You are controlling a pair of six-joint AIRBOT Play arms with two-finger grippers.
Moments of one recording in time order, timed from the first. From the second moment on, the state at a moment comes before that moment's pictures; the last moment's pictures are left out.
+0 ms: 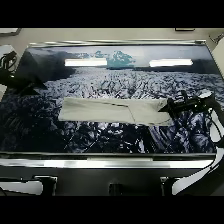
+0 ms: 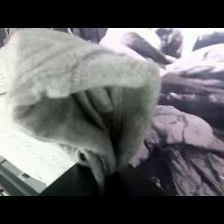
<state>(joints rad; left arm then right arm) 0.24 -1.60 1.81 1.03 -1.67 -1.54 -0.38 -1.91 1.42 -0.80 1.36 1.34</state>
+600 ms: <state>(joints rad) -0.38 -1.72 1.51 0.96 -0.93 -1.59 -0.23 -1.49 1.42 -0.68 1.39 1.47</state>
